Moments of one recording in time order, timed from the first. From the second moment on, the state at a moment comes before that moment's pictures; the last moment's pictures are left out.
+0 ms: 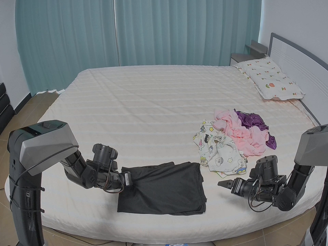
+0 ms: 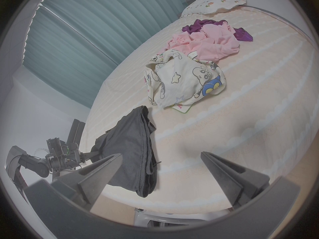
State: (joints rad) left arm -0.29 2.33 -0.92 -0.49 -0.23 -0.45; right arm 0.37 2.12 -0.35 -1.08 0.08 0.72
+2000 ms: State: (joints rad) left arm -0.17 2.24 -0.80 -0.50 -0.24 -0.45; right arm 0.40 2.15 -0.37 -1.08 0.07 0.72
